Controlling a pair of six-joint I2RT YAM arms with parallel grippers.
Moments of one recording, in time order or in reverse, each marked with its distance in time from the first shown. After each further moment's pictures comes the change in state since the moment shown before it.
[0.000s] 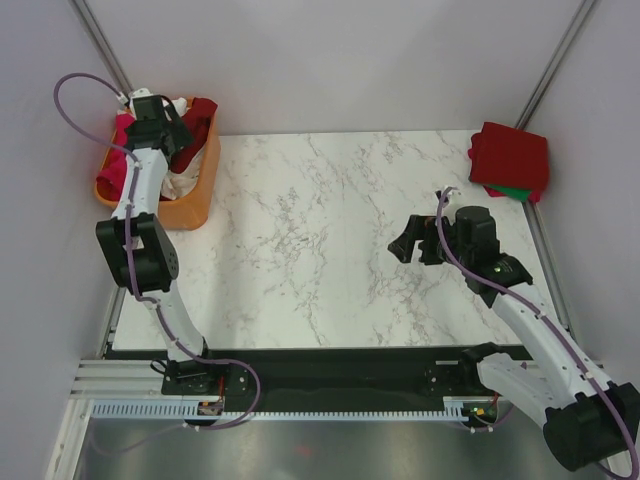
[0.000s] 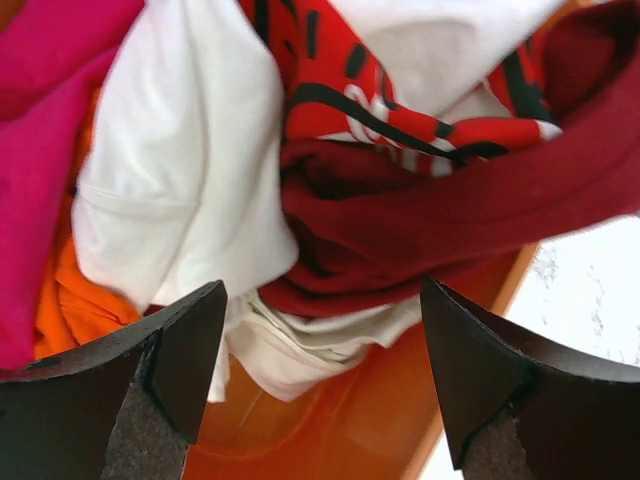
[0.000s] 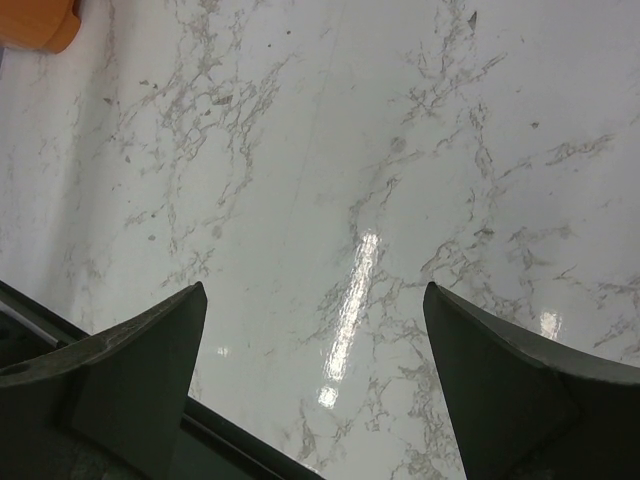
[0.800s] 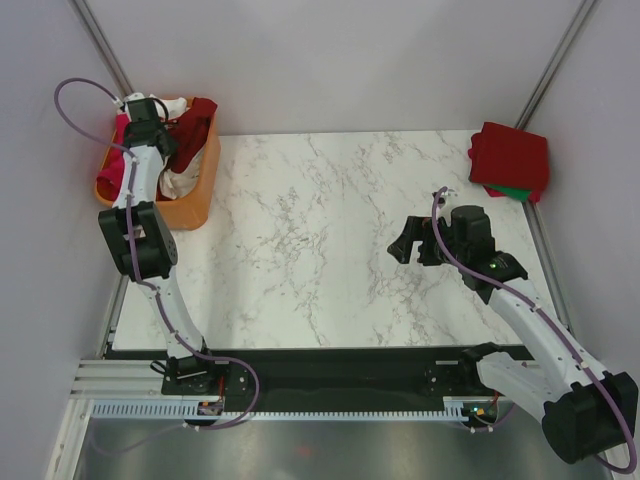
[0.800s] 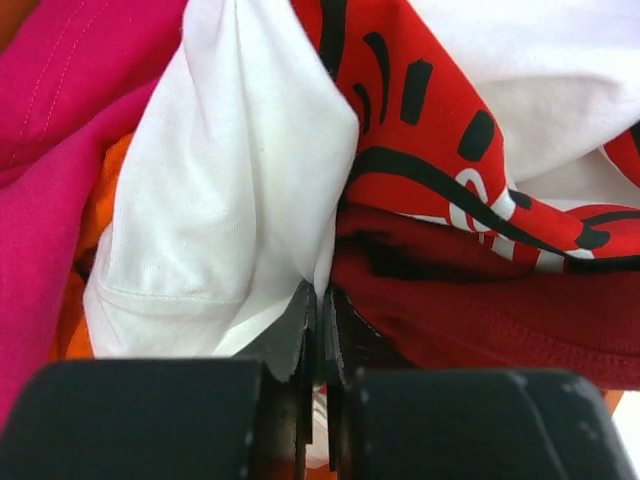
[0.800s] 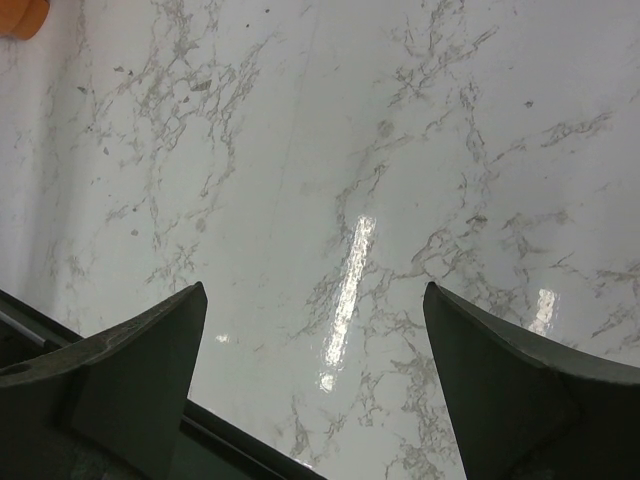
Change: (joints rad) left arm 0.067 0.157 0.111 0.018 0.030 0.024; right arm 0.000 0.041 -0.007 -0.003 0.012 0.000
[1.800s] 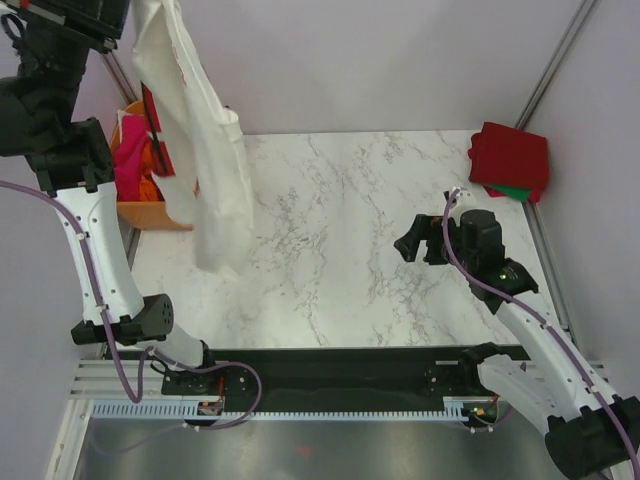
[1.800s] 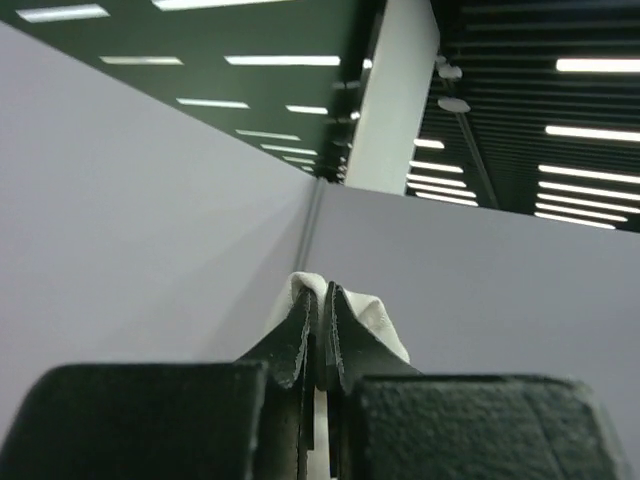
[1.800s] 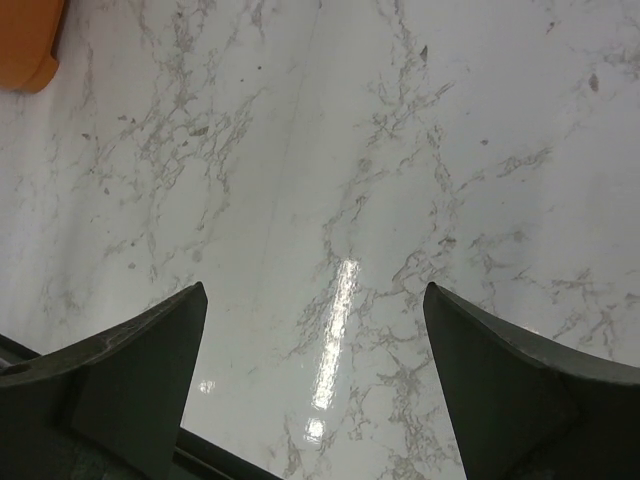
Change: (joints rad) left arm -0.067 -0.508 0.471 0.734 0.784 -0.848; right arm 0.000 -0.084 0.000 -0.005 0.061 0.001
